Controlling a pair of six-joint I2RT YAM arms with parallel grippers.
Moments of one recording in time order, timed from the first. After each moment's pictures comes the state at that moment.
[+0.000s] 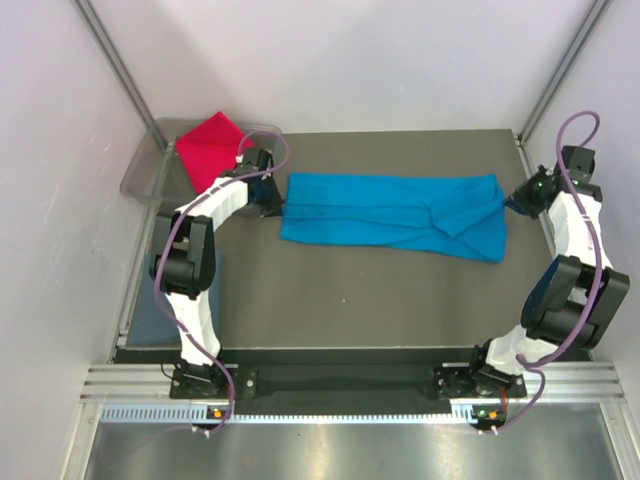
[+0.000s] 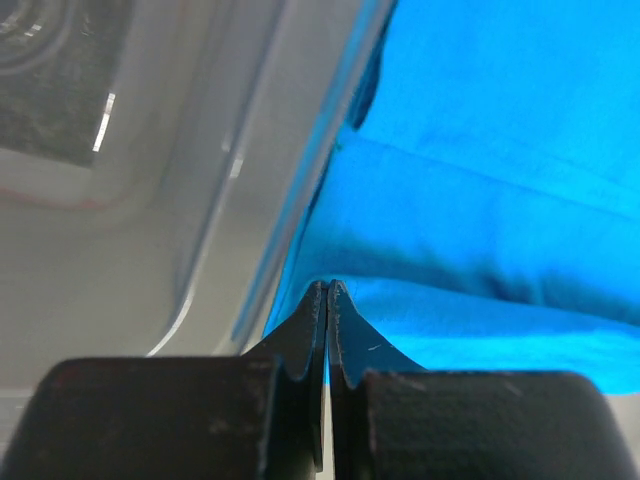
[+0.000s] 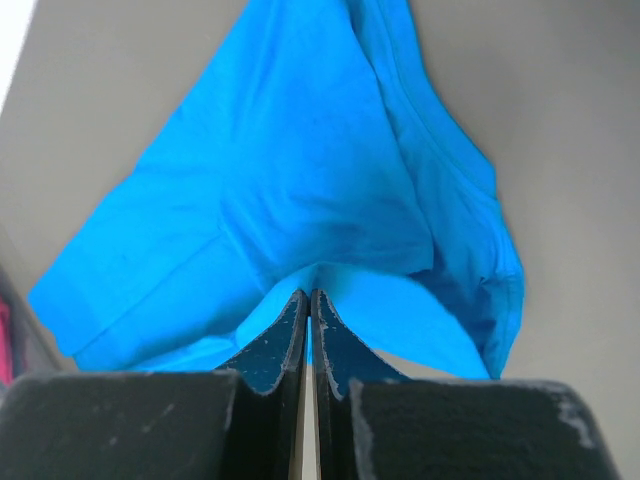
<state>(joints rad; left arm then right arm) -0.23 1.97 1.47 -0.50 0.08 -0.61 -0.38 1.54 1.30 -0.60 -0.23 0.53</state>
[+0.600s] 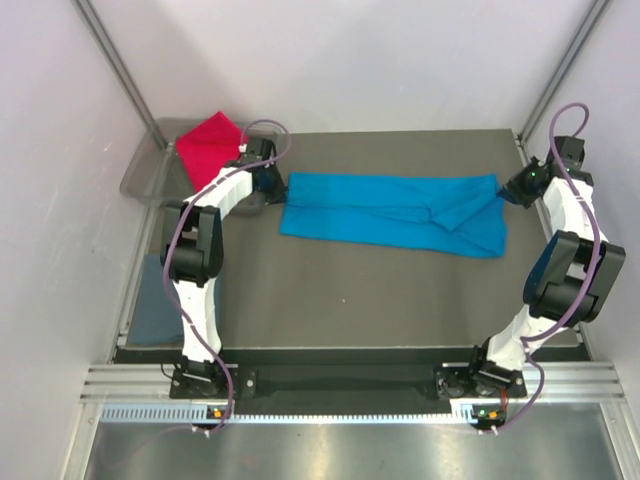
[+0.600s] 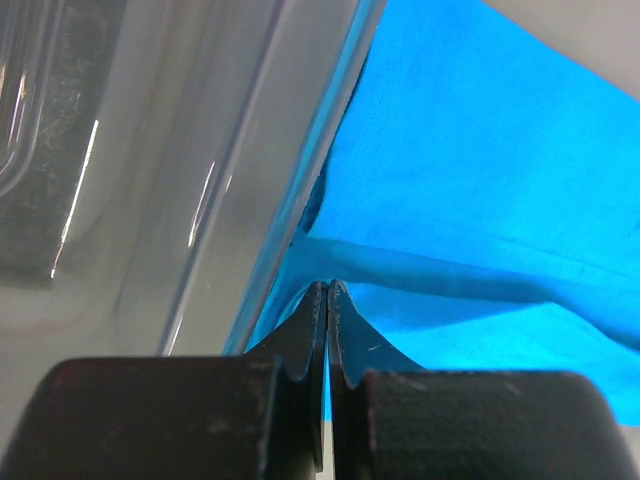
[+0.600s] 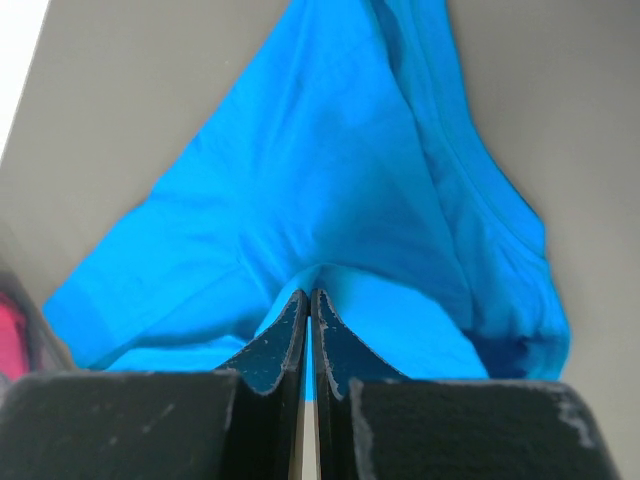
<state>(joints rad) -0.21 2.11 1.65 -0.49 0.09 -0.63 -0.35 1.71 1.40 -0.57 -0.25 0.56</state>
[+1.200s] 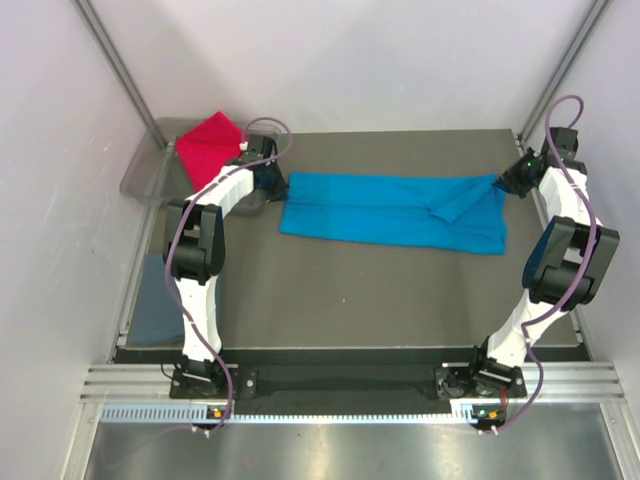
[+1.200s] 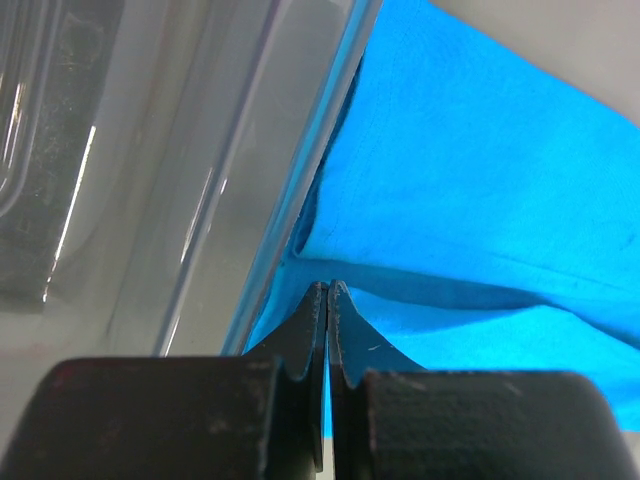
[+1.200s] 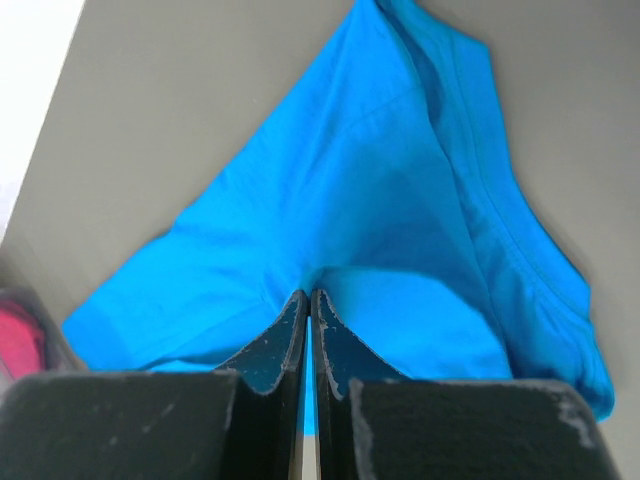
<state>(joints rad) -0.21 2.14 1.69 -0.49 0.09 -0.63 -0.32 1.84 1.52 -0.55 -0.26 0.59</state>
